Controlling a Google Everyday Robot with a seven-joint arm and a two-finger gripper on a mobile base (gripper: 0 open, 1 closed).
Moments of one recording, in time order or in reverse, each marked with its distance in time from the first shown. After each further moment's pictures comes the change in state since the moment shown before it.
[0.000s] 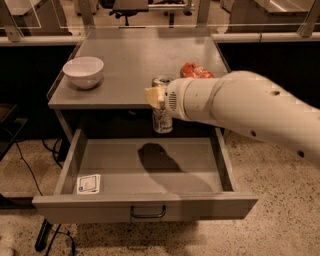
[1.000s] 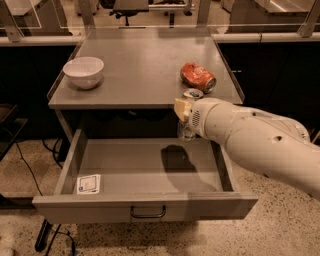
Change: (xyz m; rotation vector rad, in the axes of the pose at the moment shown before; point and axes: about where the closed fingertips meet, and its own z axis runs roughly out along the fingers) arm 0.033 -0.072 -0.019 0.191 -0.107 0.077
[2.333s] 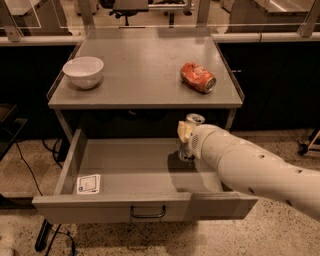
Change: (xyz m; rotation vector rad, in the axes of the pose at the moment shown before) arm 0.073 -0.031 0.021 0.069 0.034 0.124
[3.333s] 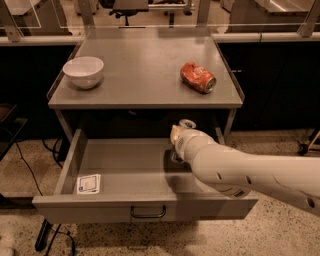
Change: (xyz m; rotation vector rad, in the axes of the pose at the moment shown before) arm 0.028 -0.006 0.048 0.098 -0.014 0.085
